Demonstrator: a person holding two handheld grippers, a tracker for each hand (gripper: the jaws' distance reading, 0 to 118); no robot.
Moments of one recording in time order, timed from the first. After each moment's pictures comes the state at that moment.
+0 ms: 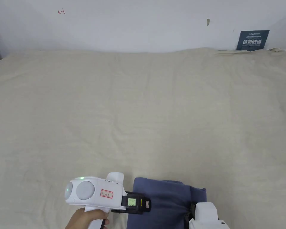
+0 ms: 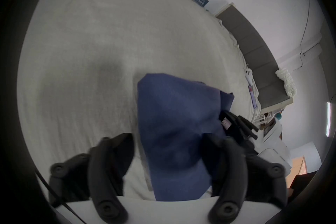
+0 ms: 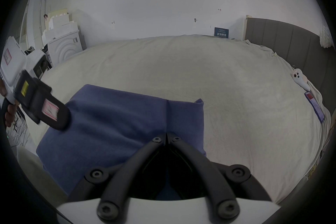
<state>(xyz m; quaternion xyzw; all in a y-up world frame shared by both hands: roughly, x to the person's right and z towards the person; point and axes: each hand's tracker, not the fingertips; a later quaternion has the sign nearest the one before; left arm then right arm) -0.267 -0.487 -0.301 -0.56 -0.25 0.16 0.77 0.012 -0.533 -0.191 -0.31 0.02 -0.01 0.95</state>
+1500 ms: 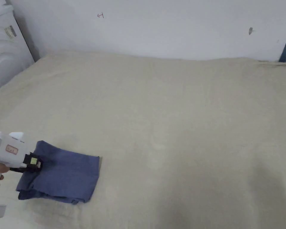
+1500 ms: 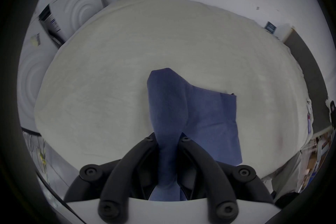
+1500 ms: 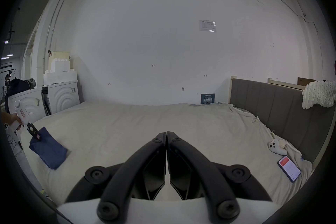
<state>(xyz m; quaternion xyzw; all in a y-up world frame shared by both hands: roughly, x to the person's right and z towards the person) -0.612 -0.376 -0.334 -0.54 0.06 0.05 0.84 0.062 -0.324 -0.209 -0.08 -0.02 0.00 1.00</state>
